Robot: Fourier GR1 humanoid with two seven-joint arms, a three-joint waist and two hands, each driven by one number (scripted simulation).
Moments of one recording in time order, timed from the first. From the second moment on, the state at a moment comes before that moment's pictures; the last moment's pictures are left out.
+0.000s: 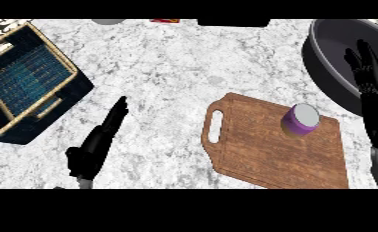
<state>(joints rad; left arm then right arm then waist) 0.01 0.28 -0.32 -1.47 0.16 0.11 -0.09 -0.12 -0.56 0.09 -1.65 -0.11 -0.27 -0.14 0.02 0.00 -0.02</state>
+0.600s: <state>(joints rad) -0.17 0.31 -0.12 -1.57 0.22 0.23 0.04 -0.34 -0.70 0.11 -1.29 -0.18 0.20 -0.42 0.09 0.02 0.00</state>
